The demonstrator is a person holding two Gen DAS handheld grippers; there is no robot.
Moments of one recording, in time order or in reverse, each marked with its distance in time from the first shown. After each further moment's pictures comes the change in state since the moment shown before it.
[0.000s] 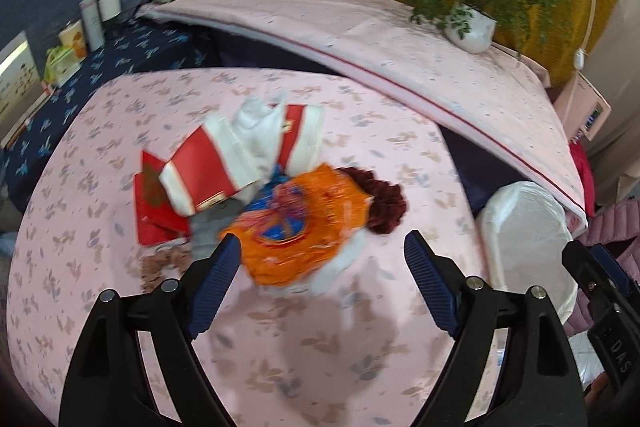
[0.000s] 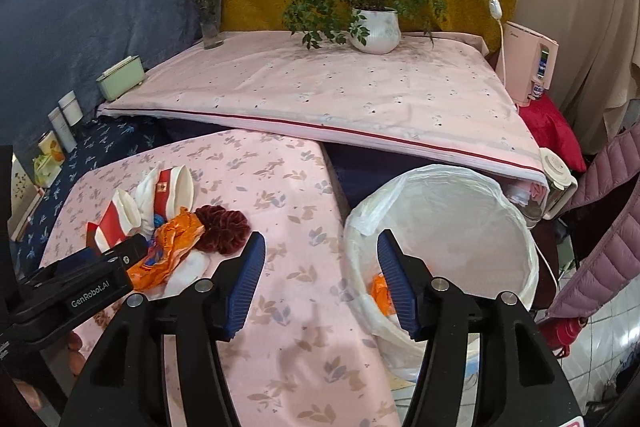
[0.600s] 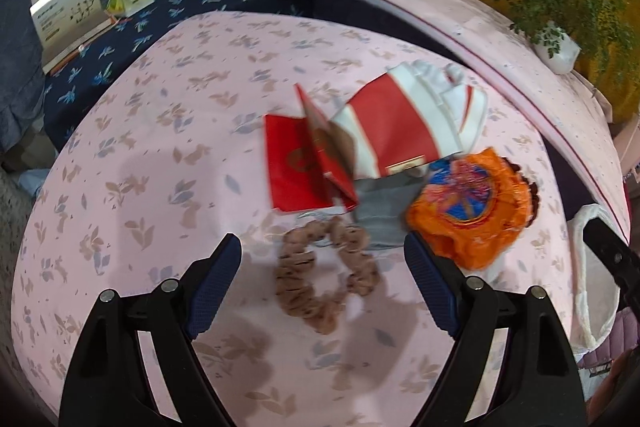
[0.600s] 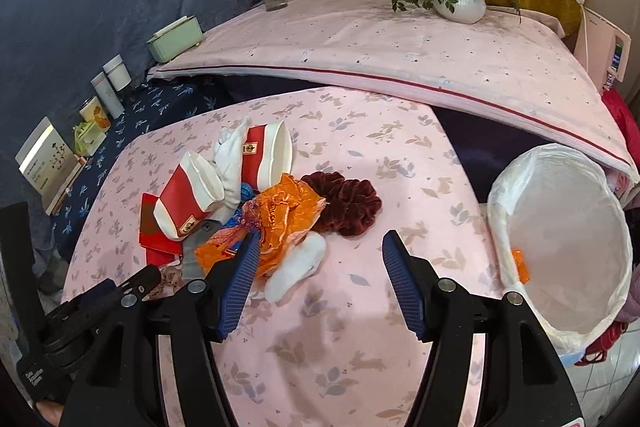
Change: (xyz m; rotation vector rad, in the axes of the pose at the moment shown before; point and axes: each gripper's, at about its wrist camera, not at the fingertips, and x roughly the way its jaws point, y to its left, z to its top) left arm 0.024 0.125 -0.026 -0.171 0.069 0.139; right arm 0.059 0.097 -0.013 -0.039 0.120 0.170
